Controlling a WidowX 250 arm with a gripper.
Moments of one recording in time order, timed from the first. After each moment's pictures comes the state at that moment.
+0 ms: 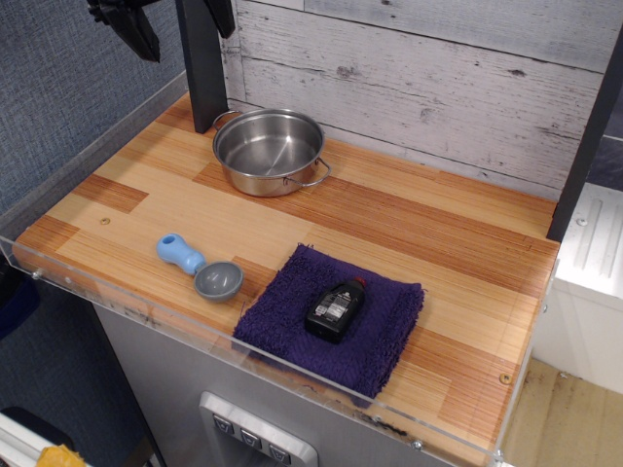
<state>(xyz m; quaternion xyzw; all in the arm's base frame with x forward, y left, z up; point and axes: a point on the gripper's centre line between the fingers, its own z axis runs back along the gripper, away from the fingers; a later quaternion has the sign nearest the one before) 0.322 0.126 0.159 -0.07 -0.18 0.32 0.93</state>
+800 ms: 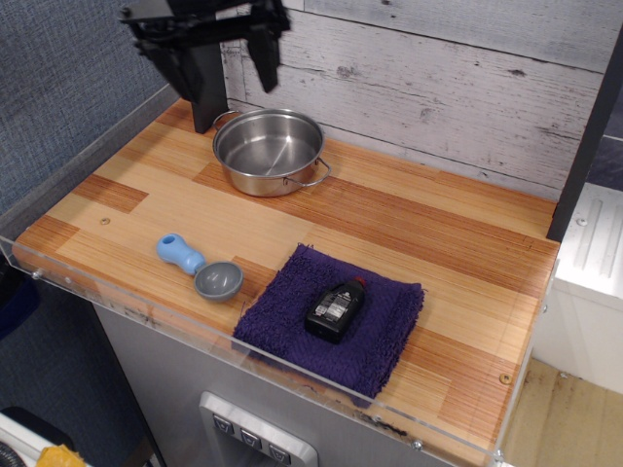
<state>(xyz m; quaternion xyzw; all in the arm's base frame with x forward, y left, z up) 0.306 0.070 0.144 -0.06 -0.16 0.20 0.97</state>
